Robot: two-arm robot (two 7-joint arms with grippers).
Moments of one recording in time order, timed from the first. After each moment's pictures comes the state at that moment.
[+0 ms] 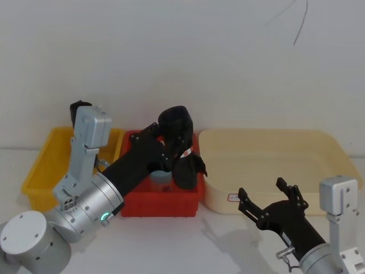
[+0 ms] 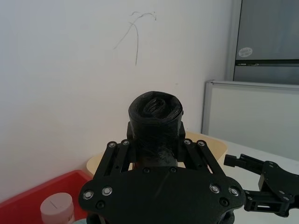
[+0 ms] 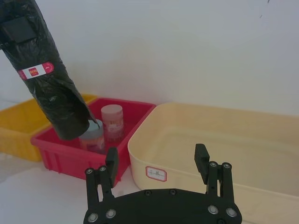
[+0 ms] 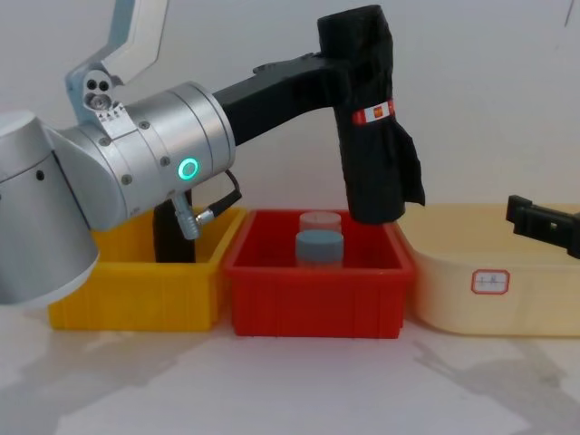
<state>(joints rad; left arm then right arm) -0.47 0.16 0.42 -1.41 -0.48 -0.13 -0.52 -0.01 0.34 -0.23 -1.77 0.29 0.03 0.07</state>
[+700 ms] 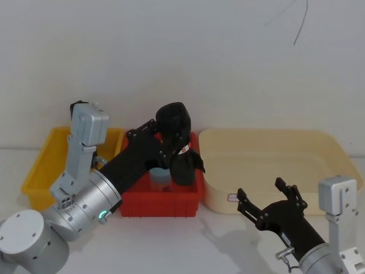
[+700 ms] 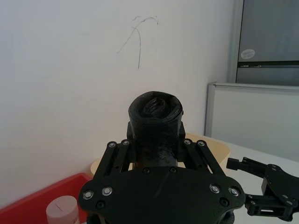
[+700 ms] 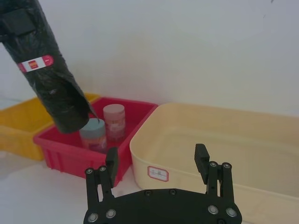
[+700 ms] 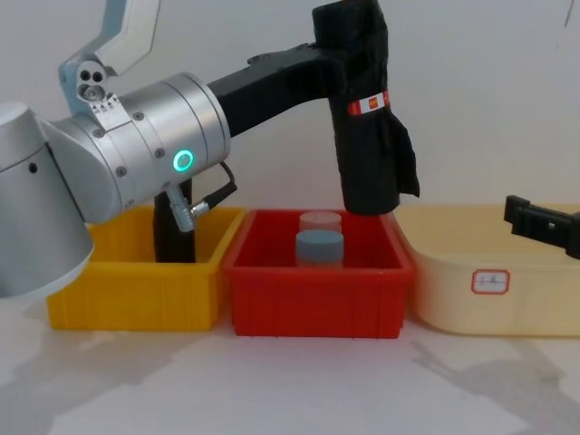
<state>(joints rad) -0.47 0.17 0.43 -1.43 -0.48 -0.14 -0.50 -0.01 0.34 -0.23 -1.77 0.29 0.04 0.07</state>
